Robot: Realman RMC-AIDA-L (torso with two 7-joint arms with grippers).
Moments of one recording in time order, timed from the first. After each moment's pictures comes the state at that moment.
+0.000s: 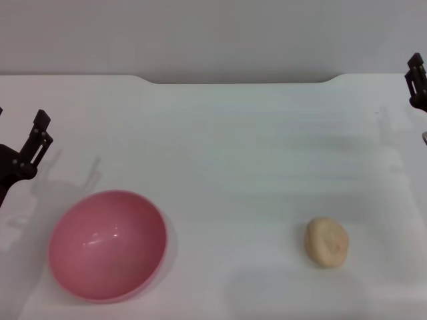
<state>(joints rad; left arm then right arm) -0.32 -2.08 0.53 -0.06 1.08 1.60 -0.25 0.59 2.08 -0.44 0.16 -0.82 -1.27 0.30</state>
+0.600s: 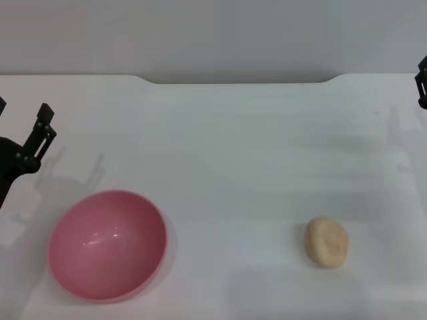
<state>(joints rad) -0.34 -2.08 0.52 -0.07 1.08 1.60 -0.25 0.58 2.08 -0.39 0.15 -0.82 -1.24 0.30</state>
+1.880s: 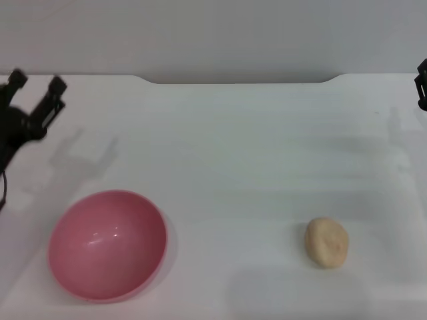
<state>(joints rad) -0.39 -2.07 0.54 0.09 1.17 1.52 -0.61 0.58 2.09 -0.39 0.15 -0.82 -1.22 0.35</state>
